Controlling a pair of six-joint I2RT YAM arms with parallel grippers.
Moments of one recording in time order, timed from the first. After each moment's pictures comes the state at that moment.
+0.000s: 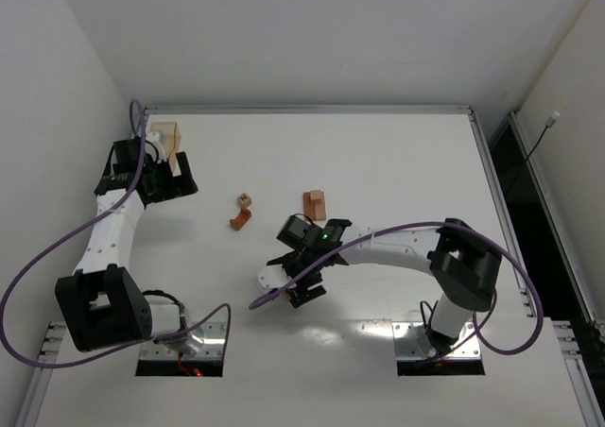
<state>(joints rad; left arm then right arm) 0.23 1.28 1.04 -0.59 0.20 -0.09 1.08 1.69 1.06 -0.55 -0.46 -1.00</state>
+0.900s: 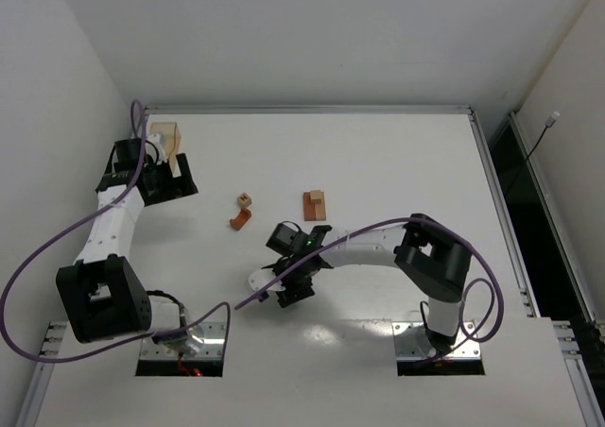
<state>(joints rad) 0.24 1.33 1.04 -0.59 0.21 -0.09 1.10 1.86 1.08 -0.44 -0.43 -0.94</state>
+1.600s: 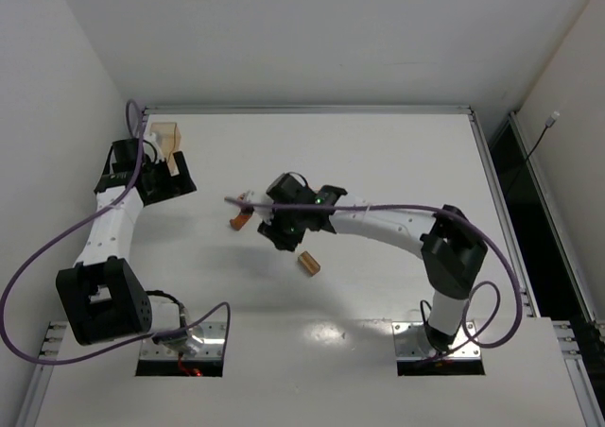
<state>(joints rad) 0.24 1.32 1.04 -0.58 0.20 -0.12 0.98 1.79 1.29 -0.49 -0.20 -0.31</state>
